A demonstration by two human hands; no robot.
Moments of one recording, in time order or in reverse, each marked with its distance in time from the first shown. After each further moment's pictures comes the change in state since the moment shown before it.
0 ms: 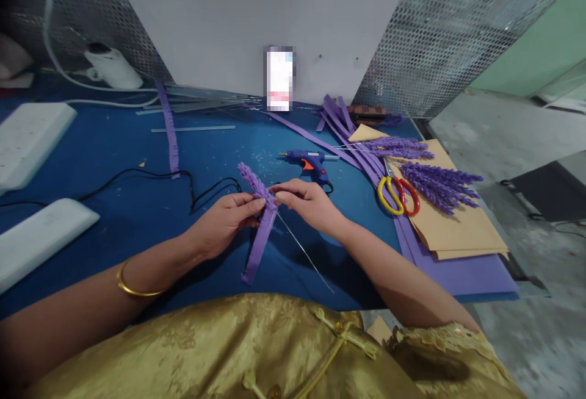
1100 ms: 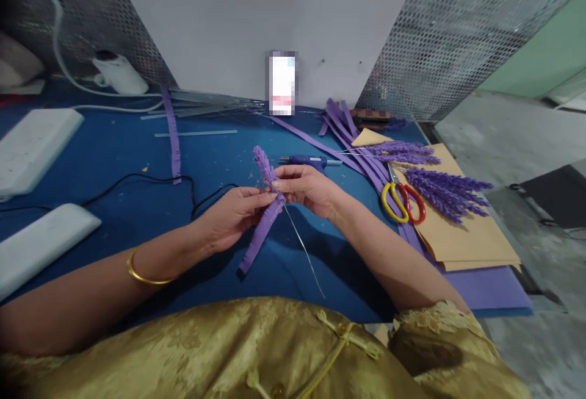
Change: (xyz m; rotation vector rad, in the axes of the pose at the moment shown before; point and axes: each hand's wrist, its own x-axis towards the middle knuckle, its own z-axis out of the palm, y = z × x) left_hand 0.017 0.021 0.014 -0.135 0.038 -0.100; right_hand 0.041 -0.016 -0.015 0.672 -0.194 0.294
